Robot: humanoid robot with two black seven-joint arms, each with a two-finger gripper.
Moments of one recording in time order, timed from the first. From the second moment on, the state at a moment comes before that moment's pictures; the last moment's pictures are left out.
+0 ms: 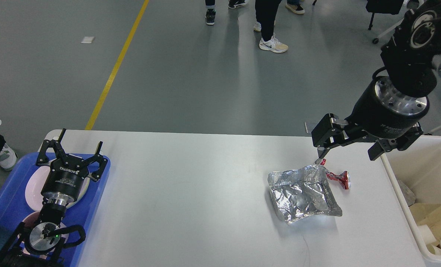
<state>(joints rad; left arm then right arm) -0.25 0.10 -1.62 -0.76 0.35 -0.66 -0.13 2.50 -0.30 -1.27 1.66 0.12 0.73 -0.28</state>
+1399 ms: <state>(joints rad) -0.25 0.10 -1.62 -0.76 0.35 -0.66 -0.13 1.18 -0.13 -1.18 0.65 -0.43 0.30 0.00</state>
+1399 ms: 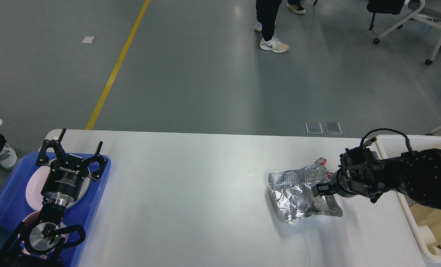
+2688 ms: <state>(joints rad) -0.25 0.10 -1.62 -0.76 0.35 -0.66 -0.13 1.25 -0.24 -1.17 0.89 -0.41 0.19 0.00</state>
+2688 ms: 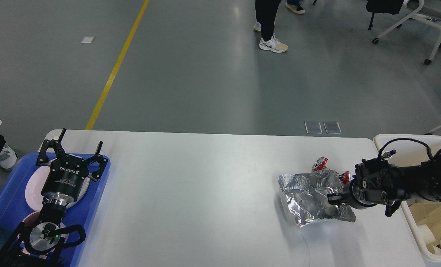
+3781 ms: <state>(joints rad) -0.25 0.10 -1.62 -0.76 0.35 -0.66 -0.13 2.50 -0.28 -1.36 1.65 0.15 0.78 -0.25</state>
